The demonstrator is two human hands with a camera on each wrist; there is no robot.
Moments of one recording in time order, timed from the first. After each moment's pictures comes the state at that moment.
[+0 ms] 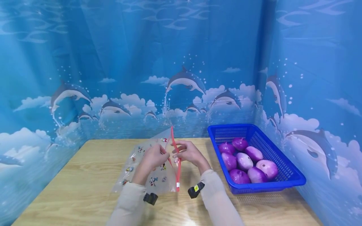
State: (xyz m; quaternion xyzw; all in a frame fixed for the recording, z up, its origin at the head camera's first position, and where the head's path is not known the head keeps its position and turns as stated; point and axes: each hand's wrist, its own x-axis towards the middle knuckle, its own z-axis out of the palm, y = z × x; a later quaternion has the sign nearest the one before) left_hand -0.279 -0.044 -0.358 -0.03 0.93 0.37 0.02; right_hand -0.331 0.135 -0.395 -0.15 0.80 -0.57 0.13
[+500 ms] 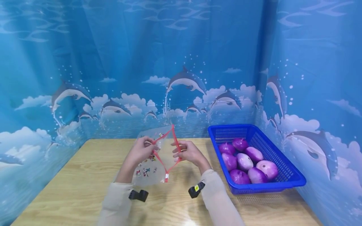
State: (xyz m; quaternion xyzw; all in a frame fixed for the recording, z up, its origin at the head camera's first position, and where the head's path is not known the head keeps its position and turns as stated) left_hand -0.281 -0.087 -0.341 0.00 0.86 0.51 -0.01; right_hand -0.329 0.135 -0.395 -0.17 0.78 -0.58 0.12
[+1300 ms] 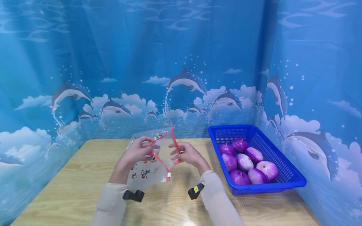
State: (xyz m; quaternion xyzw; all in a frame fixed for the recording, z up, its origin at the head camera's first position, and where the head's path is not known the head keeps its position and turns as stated) left_hand -0.280 -0.101 -0.340 0.00 0.81 0.58 0.05; right_hand -0.327 0.130 -0.394 -0.20 0.79 -0.57 0.14
